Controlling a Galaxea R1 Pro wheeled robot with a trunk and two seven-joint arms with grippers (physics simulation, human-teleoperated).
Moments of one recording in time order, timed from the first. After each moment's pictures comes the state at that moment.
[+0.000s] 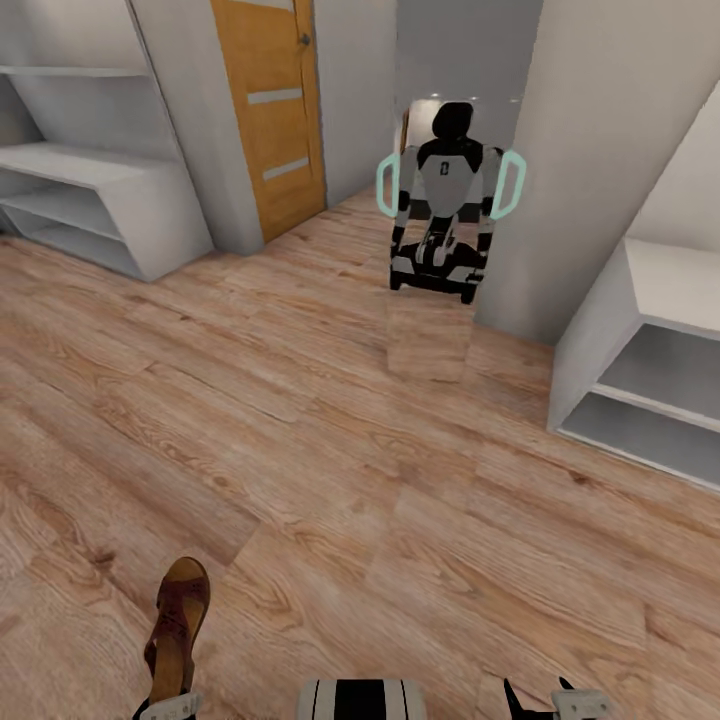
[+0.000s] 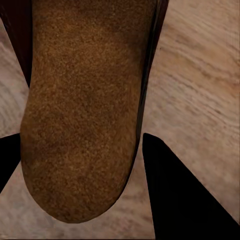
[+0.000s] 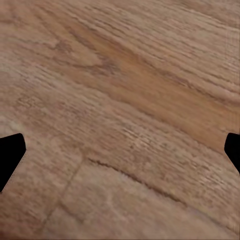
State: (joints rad) left arm -0.21 0.07 0.06 -0.30 0.16 -0.65 0.02; right arm -0.10 -0.09 -0.16 -0.58 0.04 -0.49 0.15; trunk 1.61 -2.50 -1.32
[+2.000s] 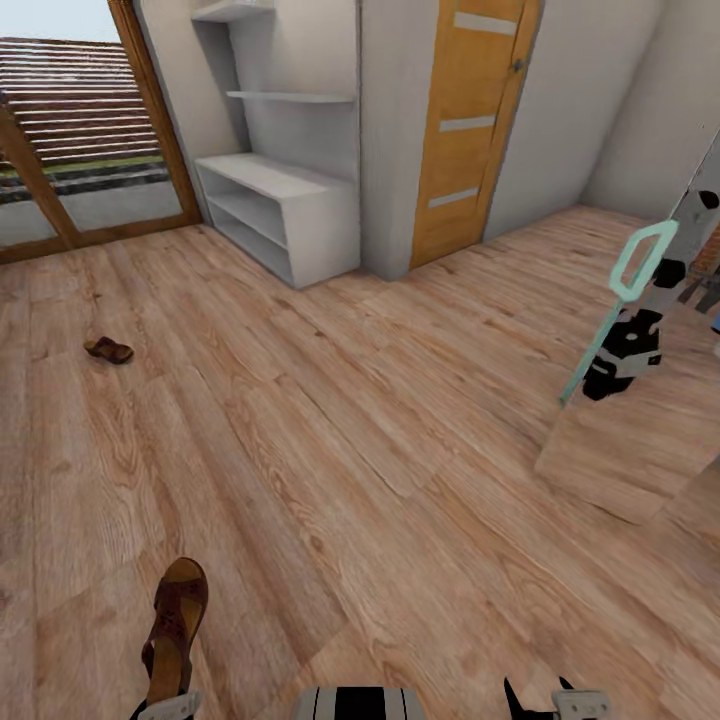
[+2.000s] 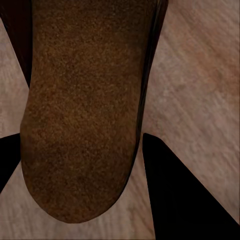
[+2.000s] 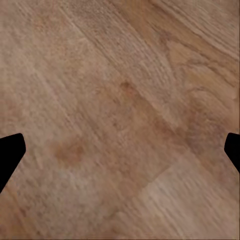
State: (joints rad) left arm -0.21 0.07 0.06 -0.30 0.16 -0.65 0.02; right arm -0.10 -0.09 -0.16 -0.58 0.04 -0.50 0.15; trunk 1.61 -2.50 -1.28
